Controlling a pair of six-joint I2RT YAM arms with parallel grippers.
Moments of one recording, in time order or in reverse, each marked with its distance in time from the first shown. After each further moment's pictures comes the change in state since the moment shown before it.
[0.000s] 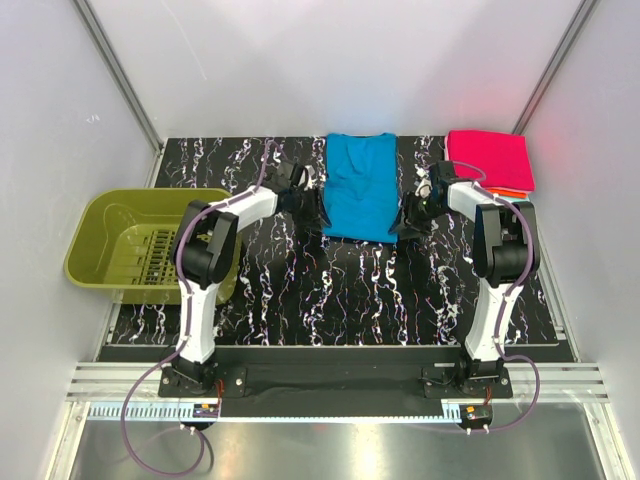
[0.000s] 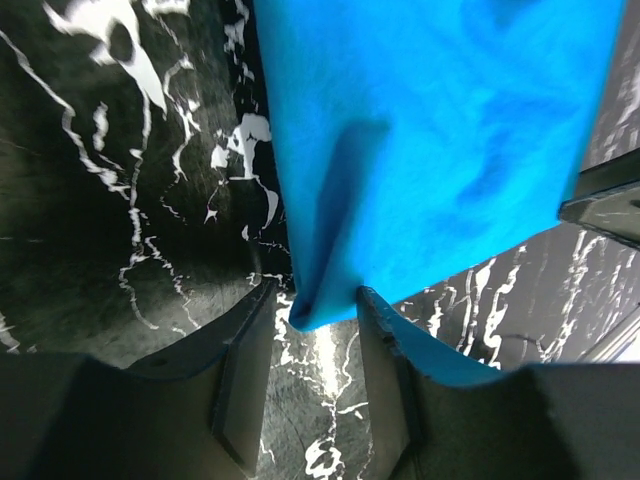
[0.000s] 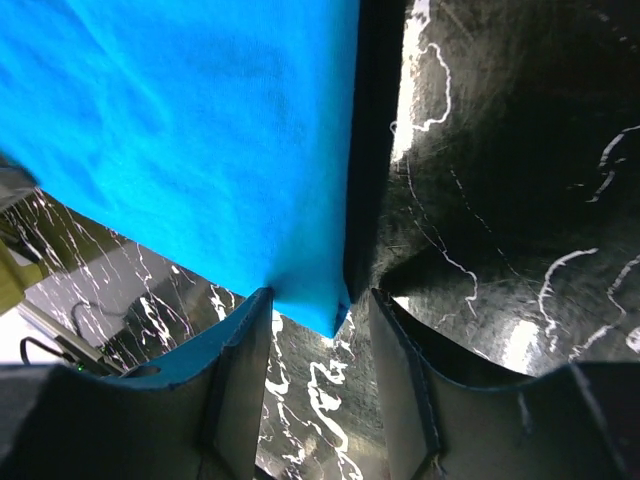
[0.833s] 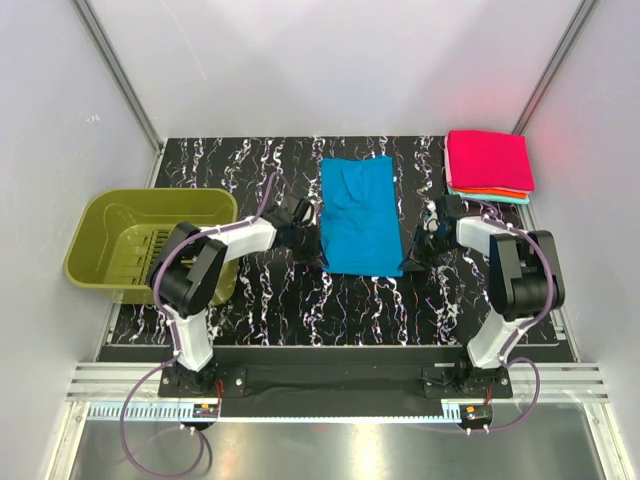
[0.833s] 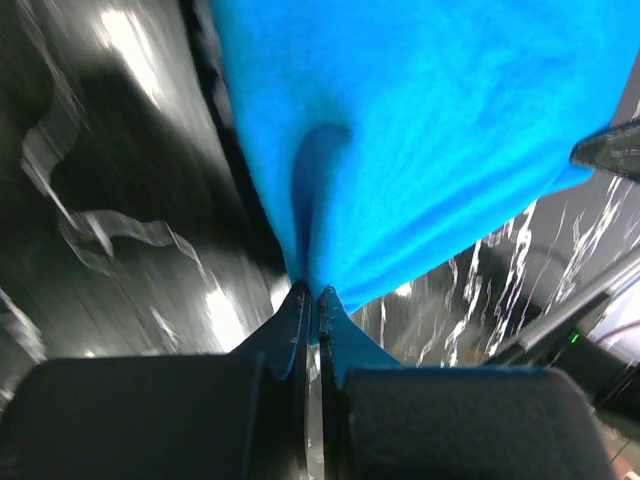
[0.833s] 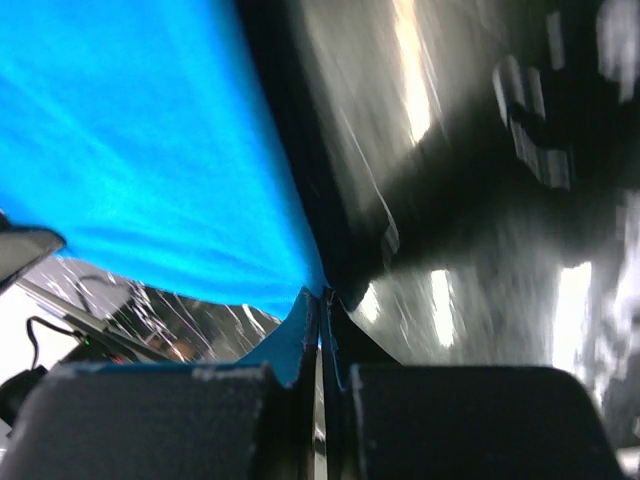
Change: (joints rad) left arm -0.128 -0.255 -0.385 0.042 -0.019 -0.076; right arm 0.003 -0.286 -0.436 0.100 0.031 0.137
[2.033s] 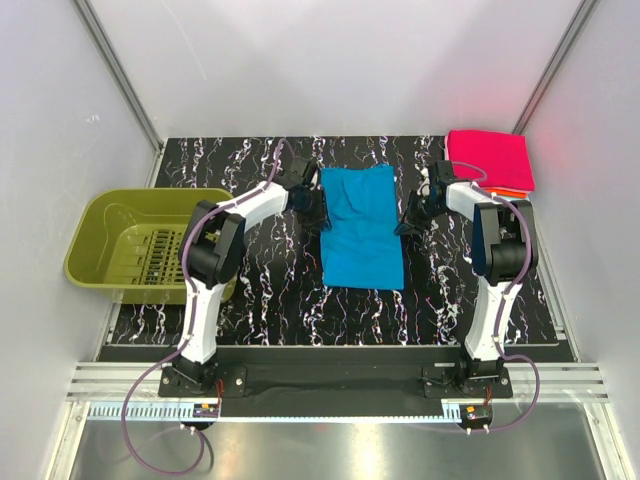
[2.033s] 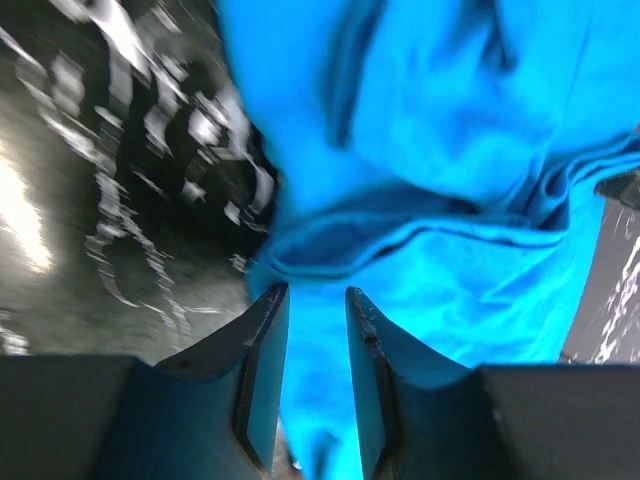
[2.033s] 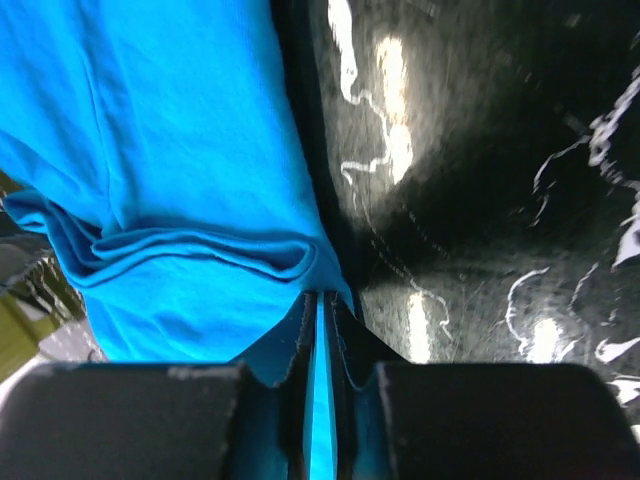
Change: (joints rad) left arm 0.058 0.295 0.492 -0.208 -0.114 0.069; right arm 0.000 0.309 0.435 -0.059 0.037 -0.032
